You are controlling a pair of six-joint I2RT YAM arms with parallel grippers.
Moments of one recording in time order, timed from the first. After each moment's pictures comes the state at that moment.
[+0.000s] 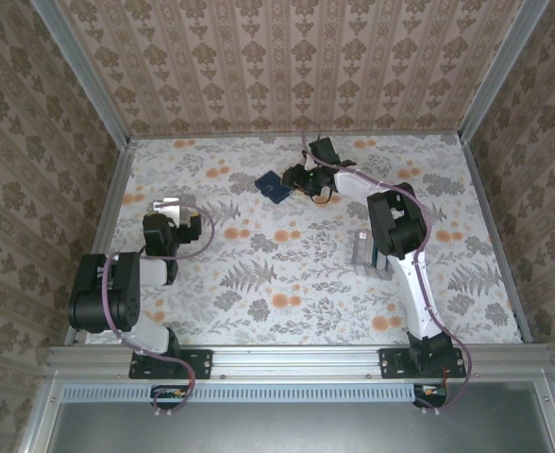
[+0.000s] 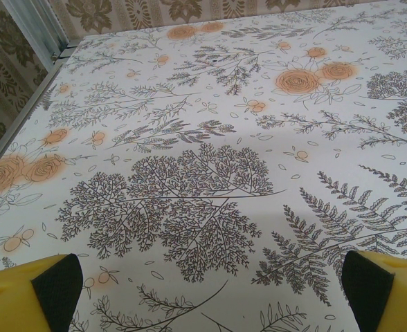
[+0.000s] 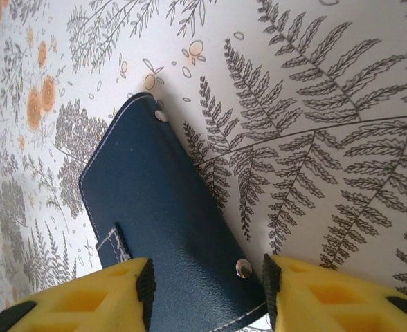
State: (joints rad) left arm -0.02 1.55 0.39 0.76 -0.03 0.10; right arm 0.35 2.43 1.89 -0.30 -0.44 0.65
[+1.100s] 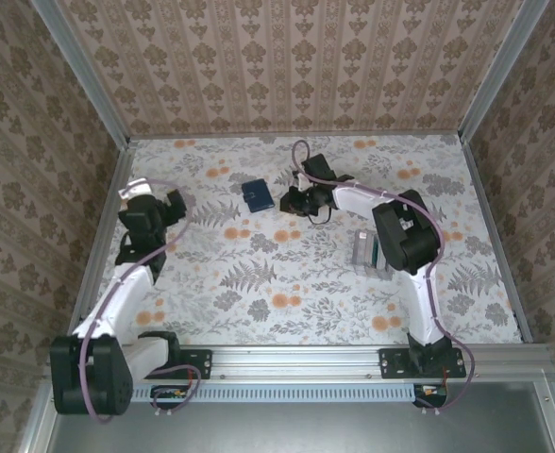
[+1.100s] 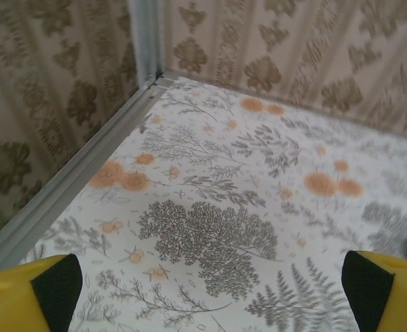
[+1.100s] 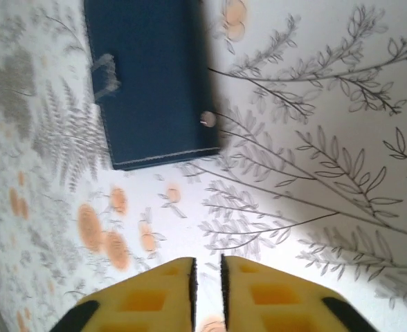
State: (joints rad) left arm -0.07 1.05 0.64 0.01 -0.28 -0.31; right arm 0.45 2.17 1.55 -0.30 -0.48 0.60
